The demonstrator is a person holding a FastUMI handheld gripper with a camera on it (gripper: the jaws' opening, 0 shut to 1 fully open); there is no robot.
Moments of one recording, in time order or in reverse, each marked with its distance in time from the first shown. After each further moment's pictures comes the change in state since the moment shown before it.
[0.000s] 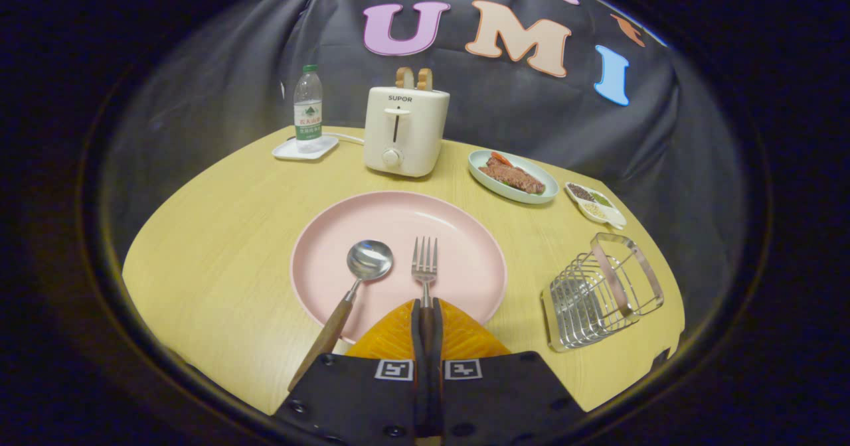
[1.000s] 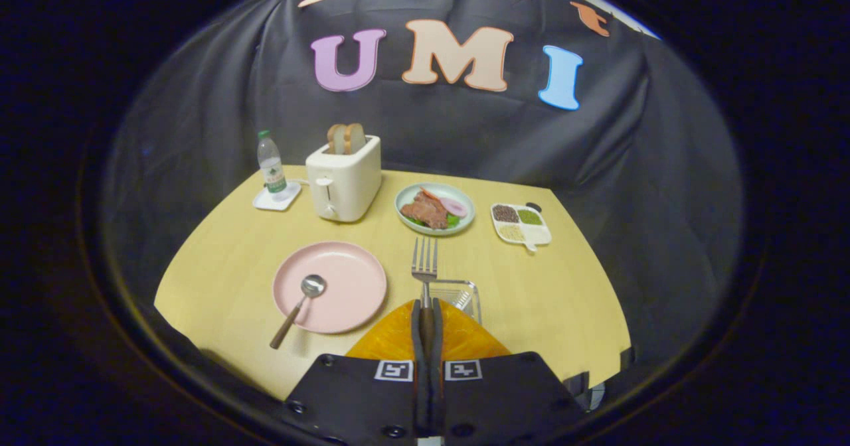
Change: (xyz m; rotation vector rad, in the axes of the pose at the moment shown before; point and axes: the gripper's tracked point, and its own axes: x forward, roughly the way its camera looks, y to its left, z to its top) arm -0.109 -0.167 0.074 0.052 0.082 -0.028
